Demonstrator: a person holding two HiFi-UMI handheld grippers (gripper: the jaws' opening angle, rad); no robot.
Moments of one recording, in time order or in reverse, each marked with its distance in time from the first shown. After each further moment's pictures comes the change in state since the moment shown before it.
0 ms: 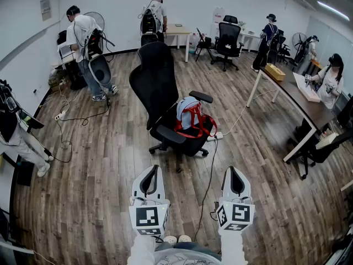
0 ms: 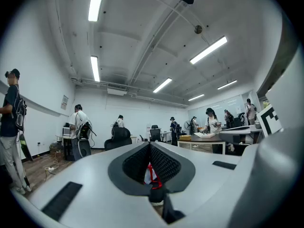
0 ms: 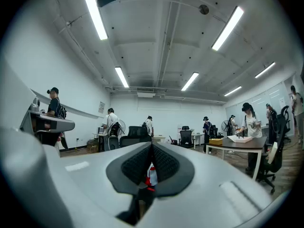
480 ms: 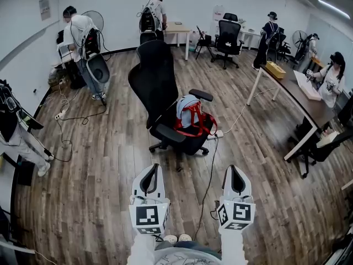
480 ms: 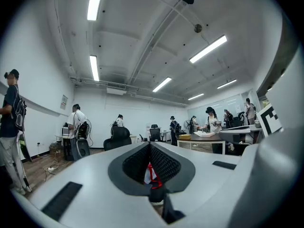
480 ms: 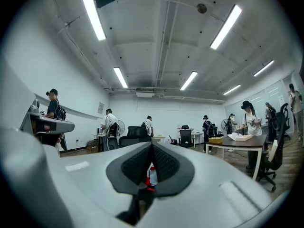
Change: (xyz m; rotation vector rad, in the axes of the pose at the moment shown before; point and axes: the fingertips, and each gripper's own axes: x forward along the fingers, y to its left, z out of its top) left arm 0.008 -0.007 0.001 0.013 -0.003 -0.009; right arm 0.004 -0.010 -0.005 0.017 -0.003 -0.004
